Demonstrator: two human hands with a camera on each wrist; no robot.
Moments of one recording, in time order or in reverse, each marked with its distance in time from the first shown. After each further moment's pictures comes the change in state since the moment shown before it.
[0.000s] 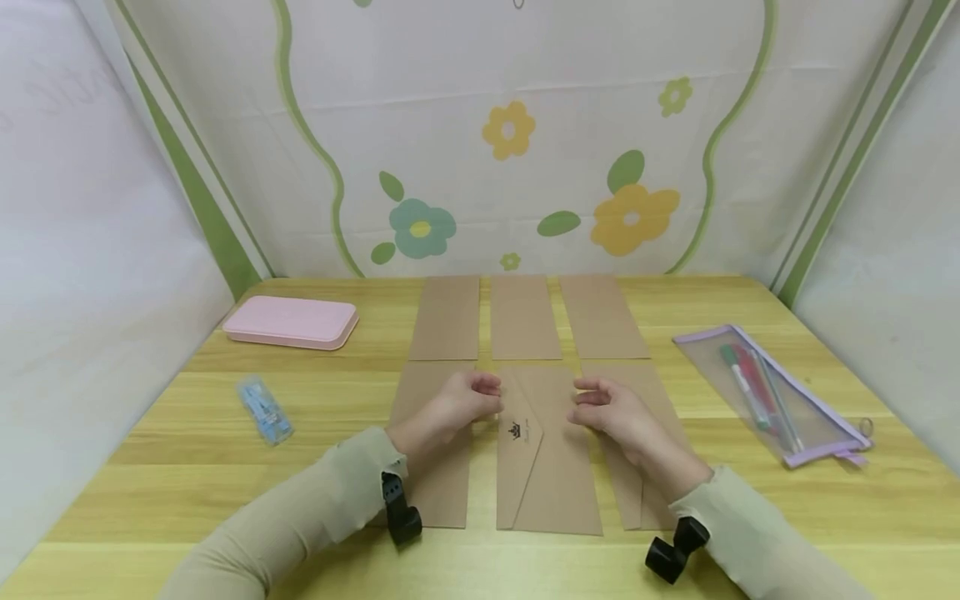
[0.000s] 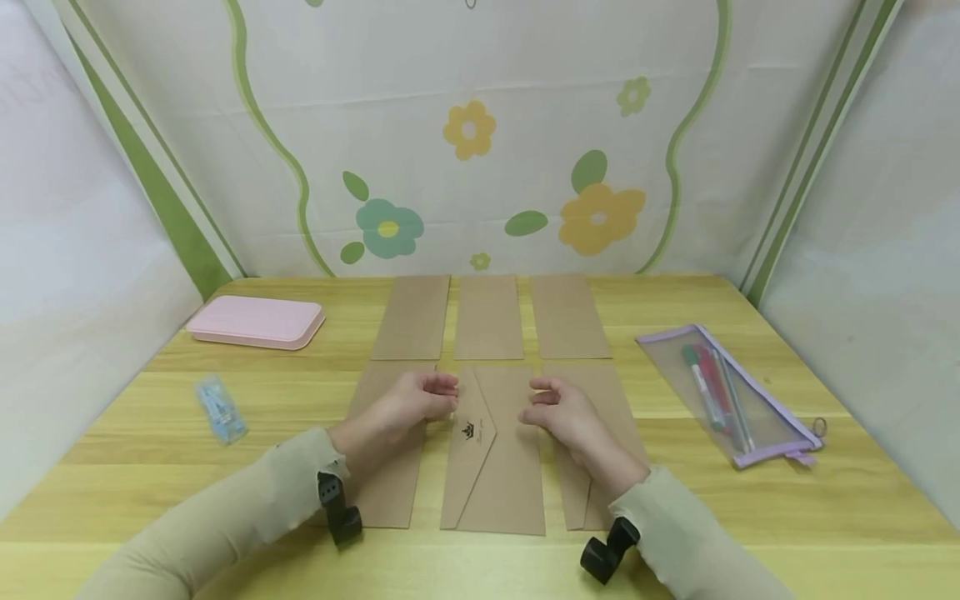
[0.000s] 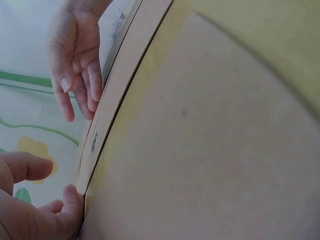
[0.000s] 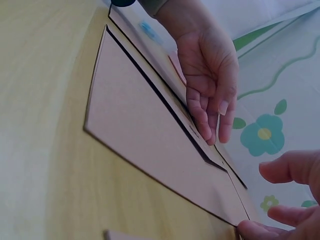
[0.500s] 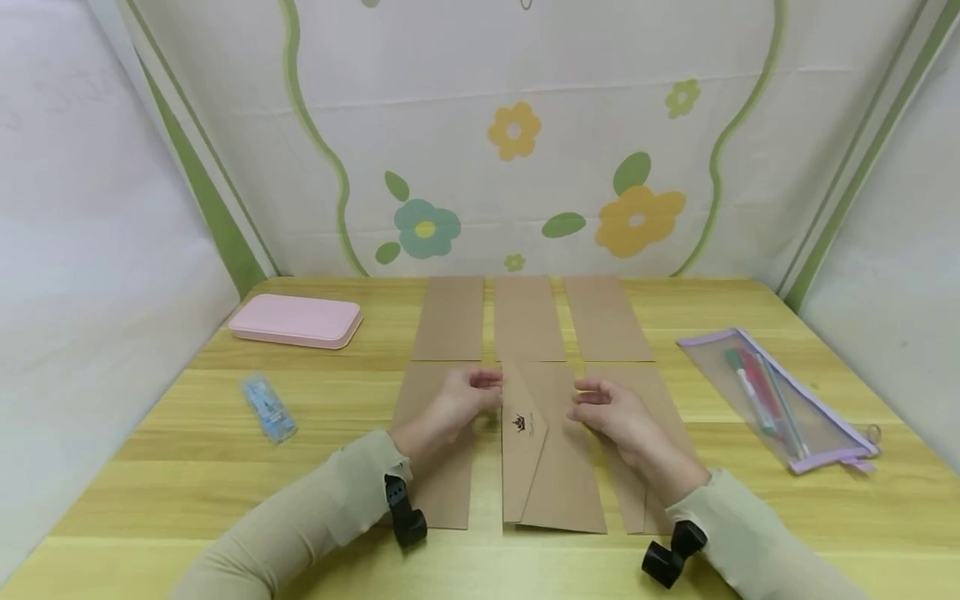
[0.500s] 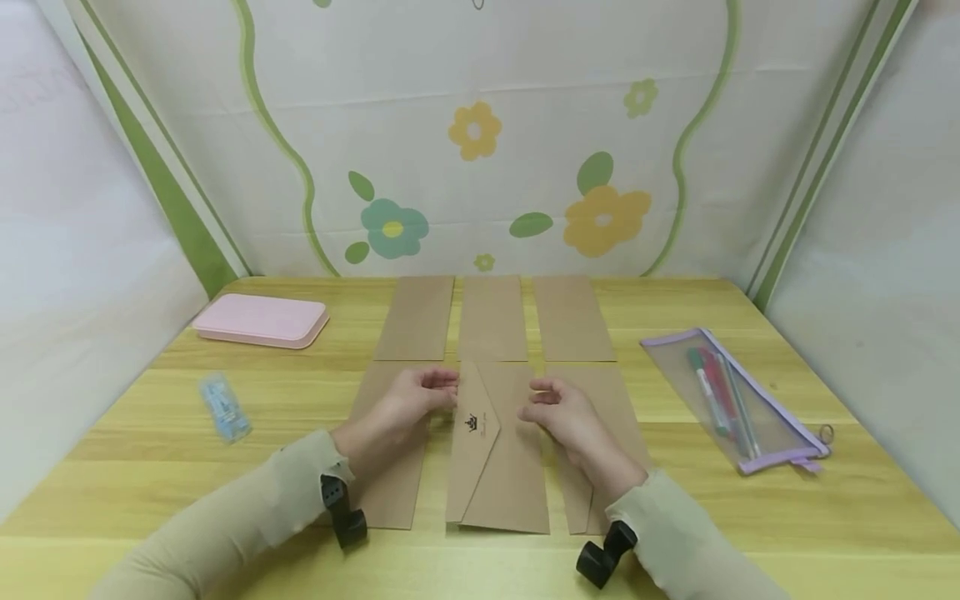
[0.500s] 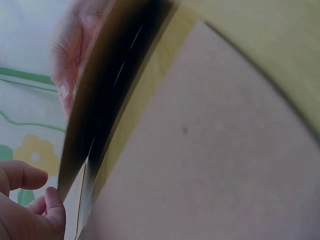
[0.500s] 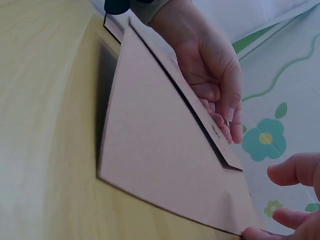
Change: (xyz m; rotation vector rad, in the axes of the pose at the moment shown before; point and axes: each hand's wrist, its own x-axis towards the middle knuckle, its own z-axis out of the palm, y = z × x) left_hand -0.002 0.003 0.002 -0.132 0.097 0.028; right_hand 0.006 0.000 0.005 0.065 0.022 0.012
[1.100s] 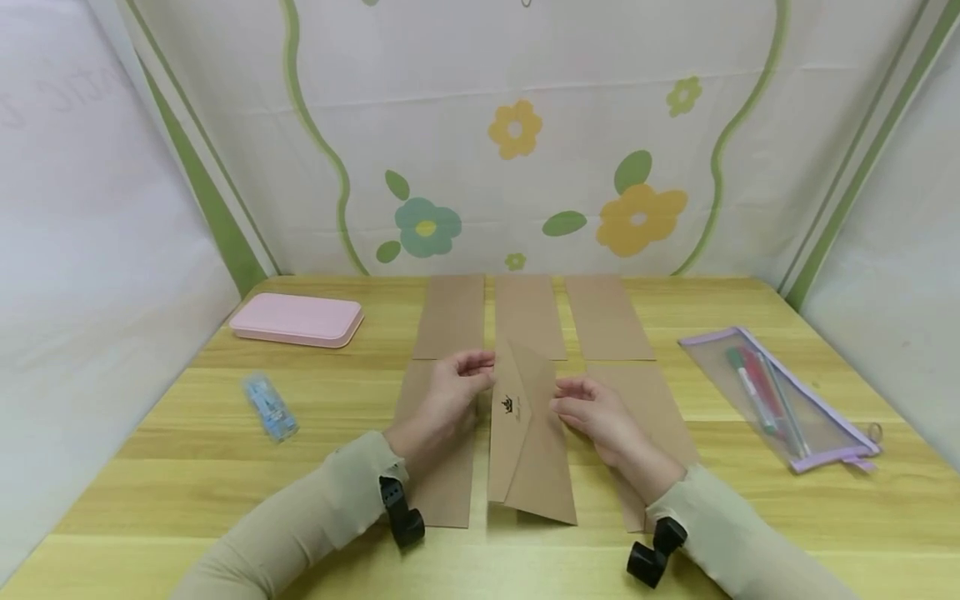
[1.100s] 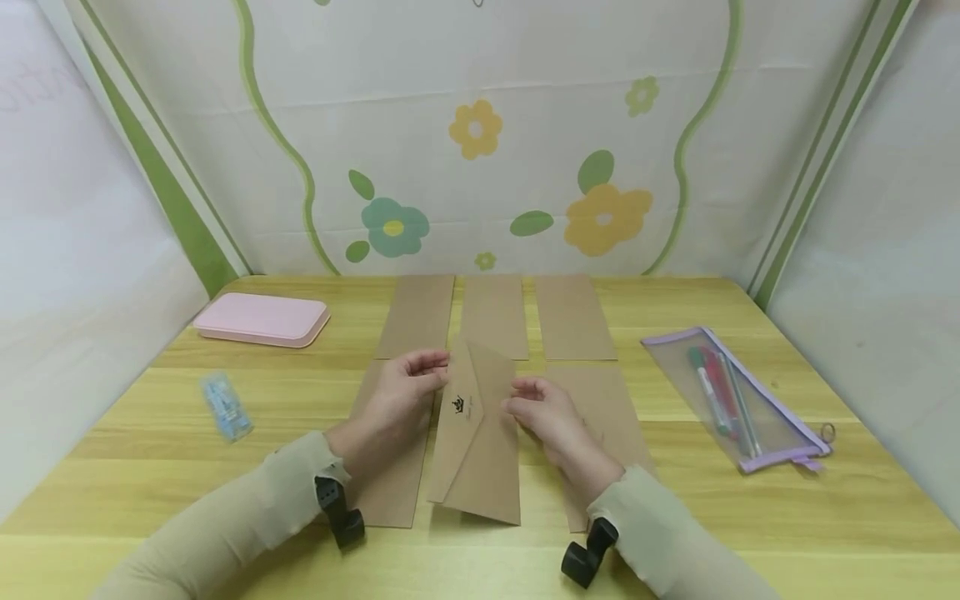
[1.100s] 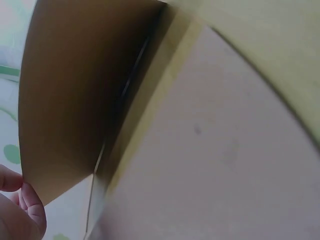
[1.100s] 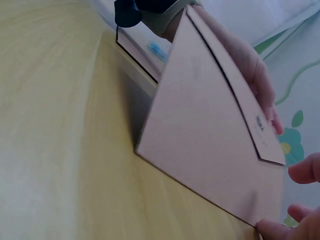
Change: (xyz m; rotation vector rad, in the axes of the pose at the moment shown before) left_hand 0.000 0.007 -0.002 -0.217 0.148 0.133; right_hand 0.007 0.001 0.021 0.201 -0.032 -0.022
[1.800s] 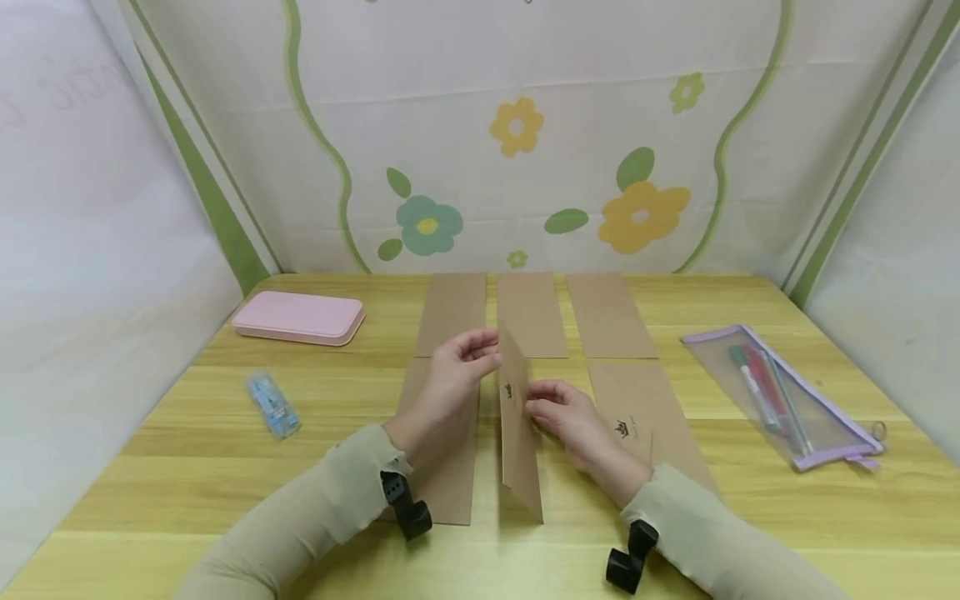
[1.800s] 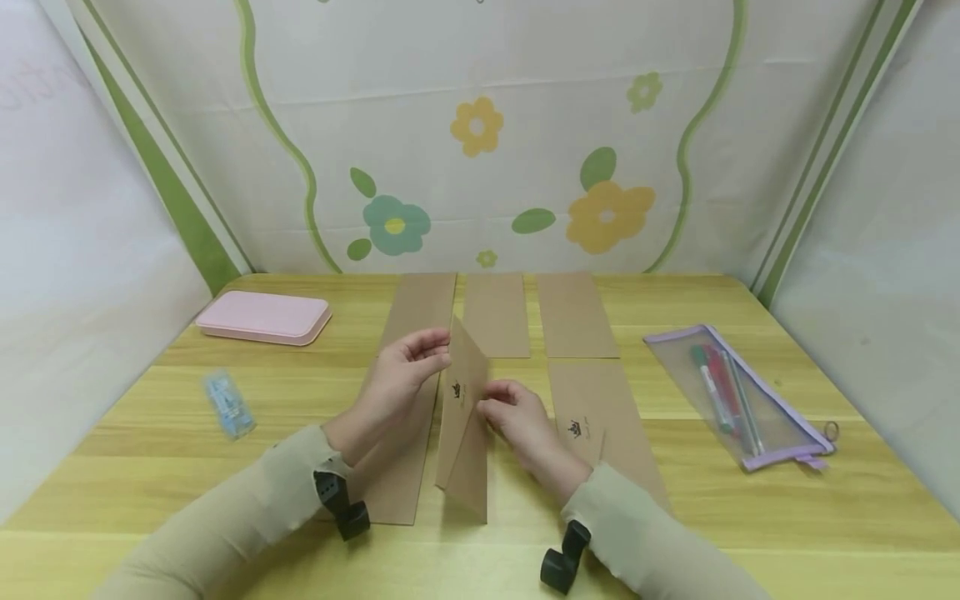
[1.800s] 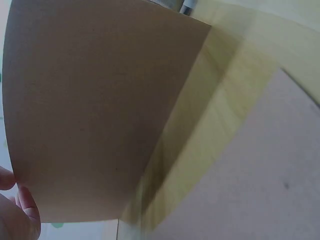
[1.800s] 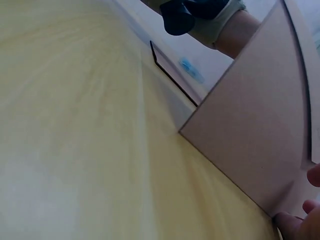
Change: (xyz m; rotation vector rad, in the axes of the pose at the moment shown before) left_hand -0.003 0.027 0.005 0.006 -0.013 0.066; right_hand 0.006 0.006 0.037 0.085 0.033 -0.024
